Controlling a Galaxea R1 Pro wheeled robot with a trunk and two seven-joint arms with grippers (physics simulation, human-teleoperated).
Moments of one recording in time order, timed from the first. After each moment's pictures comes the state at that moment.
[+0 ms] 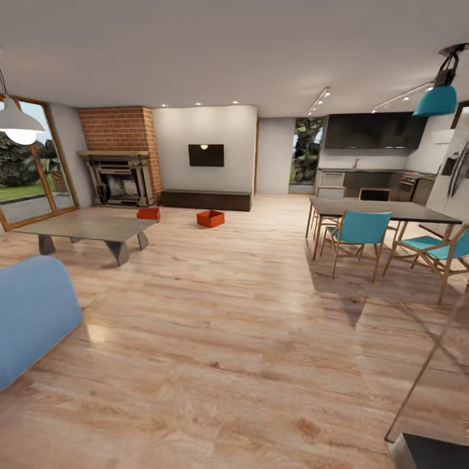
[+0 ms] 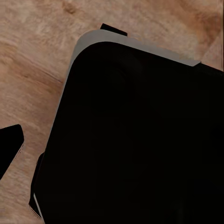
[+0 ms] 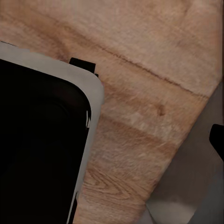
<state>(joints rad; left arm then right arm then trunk) 0.00 0.00 0.06 -0.06 0.30 -0.07 0.01 -0.05 -0.10 0.35 -0.03 -0.08 -0.16 -0.02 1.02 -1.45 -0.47</state>
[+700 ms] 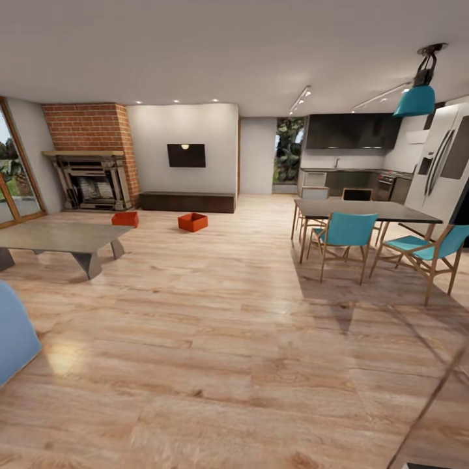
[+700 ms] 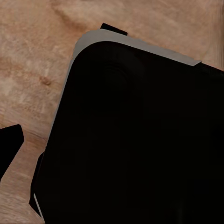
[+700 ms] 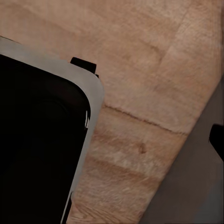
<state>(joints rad) 0.00 0.00 0.06 -0.06 0.30 -0.07 0.01 -0.05 -0.10 0.35 -0.03 -0.04 -0.17 -0.02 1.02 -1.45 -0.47</state>
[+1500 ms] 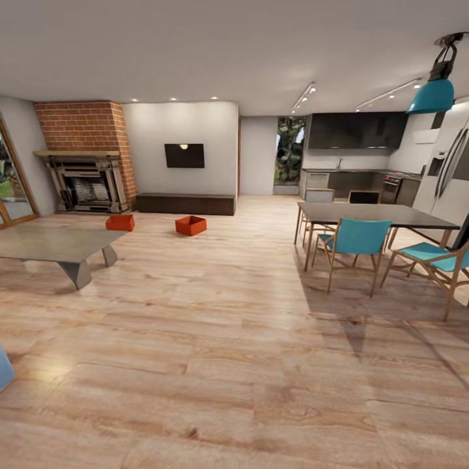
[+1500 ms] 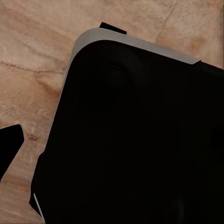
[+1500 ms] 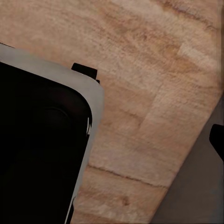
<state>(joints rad) 0.00 0.00 0.06 -0.06 0.29 -0.06 0.01 -0.05 -0.10 0.34 -0.04 -0.04 -0.17 -0.02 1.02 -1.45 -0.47</state>
